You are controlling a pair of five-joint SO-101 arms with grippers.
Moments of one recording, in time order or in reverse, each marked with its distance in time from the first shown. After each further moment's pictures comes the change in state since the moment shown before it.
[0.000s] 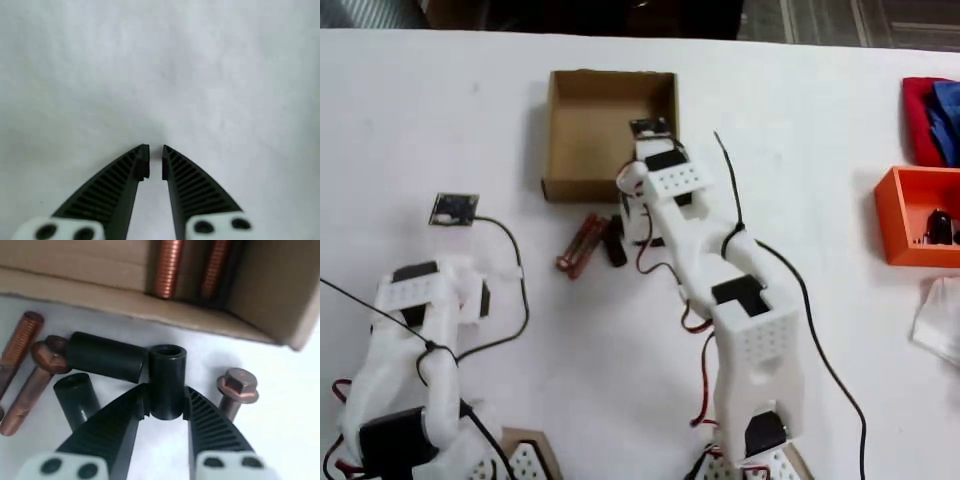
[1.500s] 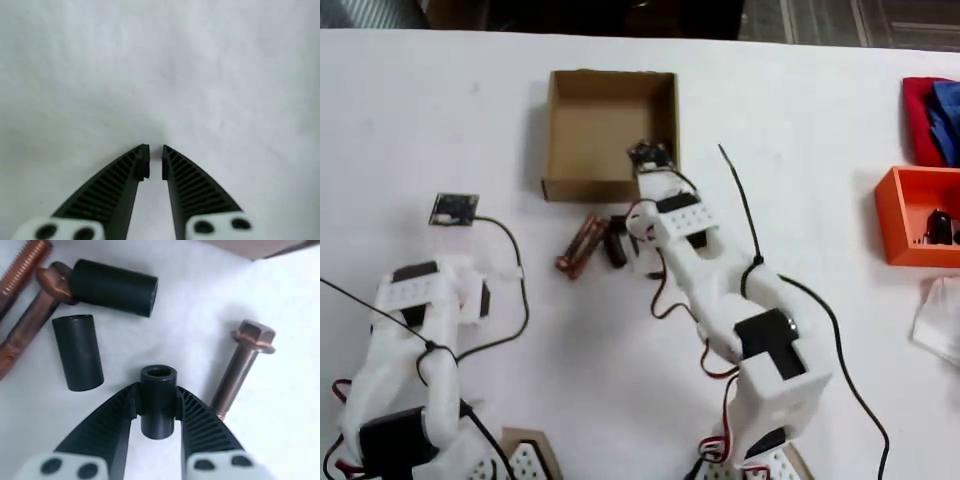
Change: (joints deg) left arm 0.0 0.0 0.0 0.0 0.0; right arm -1.6 -18.5 31.1 -16.3 4.1
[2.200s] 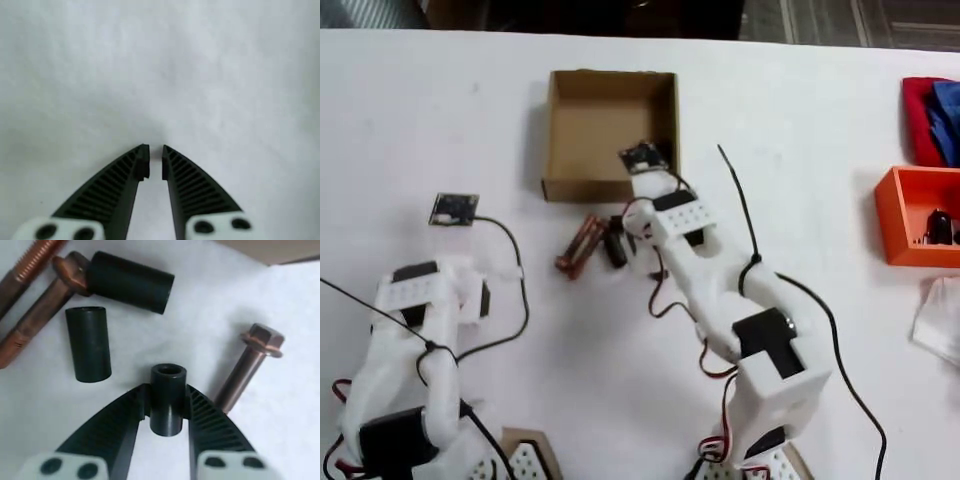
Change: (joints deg) left arm 0.0 0.0 0.0 0.0 0.0; right arm -0.4 0.0 -3.0 3.3 3.3
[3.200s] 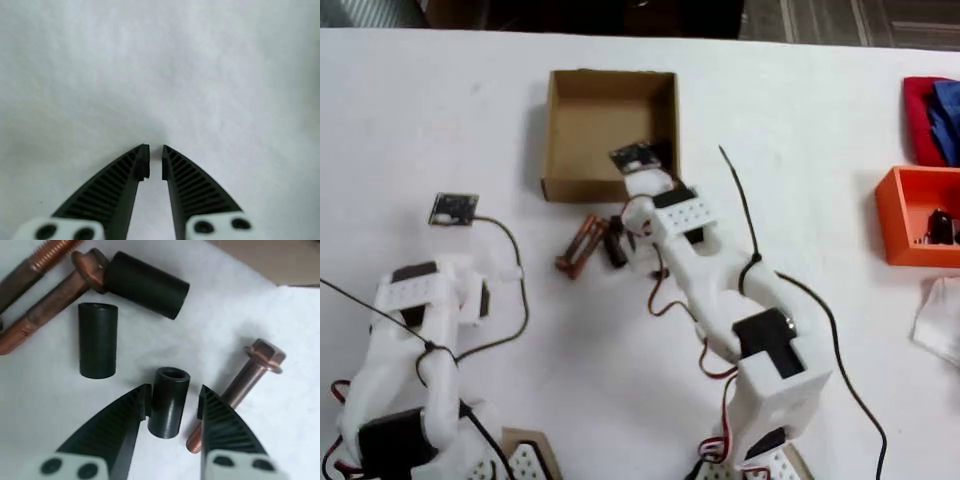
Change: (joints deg) left arm 0.0 0.0 0.0 0.0 0.0; right arm -0.1 0.3 -0.6 -0.1 6.8
